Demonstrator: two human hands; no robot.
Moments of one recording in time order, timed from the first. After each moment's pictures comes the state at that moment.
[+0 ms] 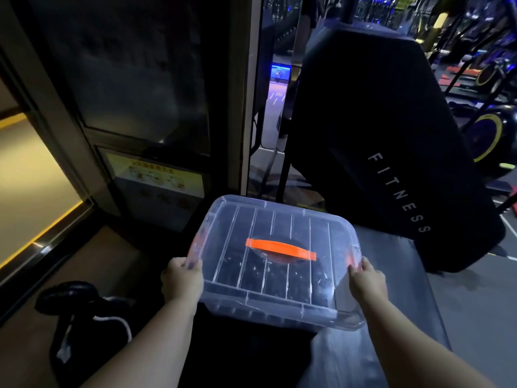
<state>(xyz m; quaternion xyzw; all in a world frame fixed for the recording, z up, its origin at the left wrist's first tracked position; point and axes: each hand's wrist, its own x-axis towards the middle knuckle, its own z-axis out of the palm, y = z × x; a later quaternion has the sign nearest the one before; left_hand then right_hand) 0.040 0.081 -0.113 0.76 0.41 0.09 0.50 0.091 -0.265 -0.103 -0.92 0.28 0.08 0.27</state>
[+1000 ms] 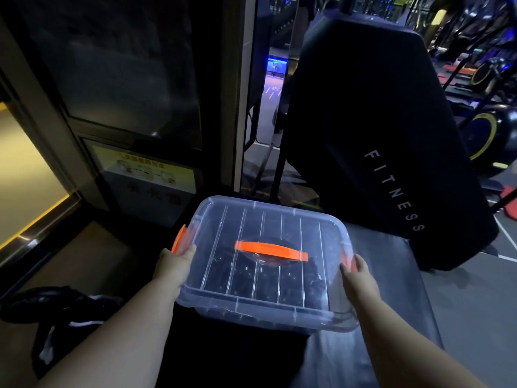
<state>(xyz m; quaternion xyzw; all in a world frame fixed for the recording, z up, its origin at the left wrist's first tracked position) 0.085 0.097 -0.135 0.76 0.41 -0.02 0.51 0.103 -0.267 -0.113 -0.88 0.30 0.08 0.37</state>
